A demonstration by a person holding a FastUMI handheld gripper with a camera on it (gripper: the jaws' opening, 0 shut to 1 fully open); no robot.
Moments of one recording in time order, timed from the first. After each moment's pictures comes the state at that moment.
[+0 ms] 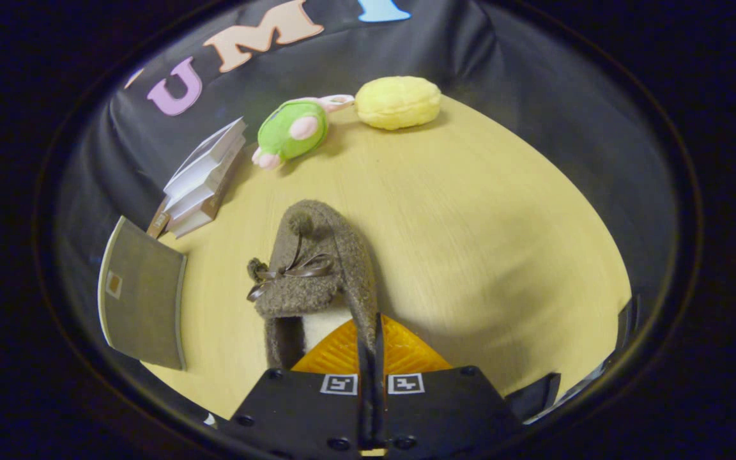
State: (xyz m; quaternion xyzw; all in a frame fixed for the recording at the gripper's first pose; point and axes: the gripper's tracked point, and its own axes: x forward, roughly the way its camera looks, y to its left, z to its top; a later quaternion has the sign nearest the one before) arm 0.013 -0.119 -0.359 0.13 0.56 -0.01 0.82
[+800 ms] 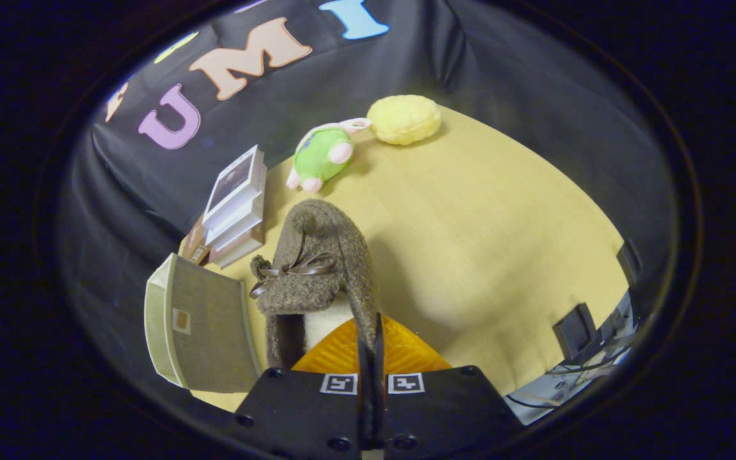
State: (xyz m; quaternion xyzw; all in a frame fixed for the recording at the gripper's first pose) arm -0.001 -0.032 -0.259 0.20 0.53 -0.05 0.82
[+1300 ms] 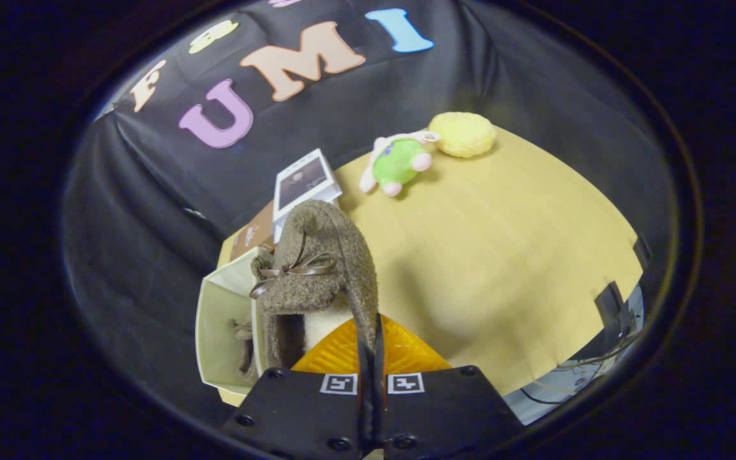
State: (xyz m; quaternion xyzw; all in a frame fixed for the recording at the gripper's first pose) arm 0.003 0.095 -0.181 0.22 0.50 0.00 0.84
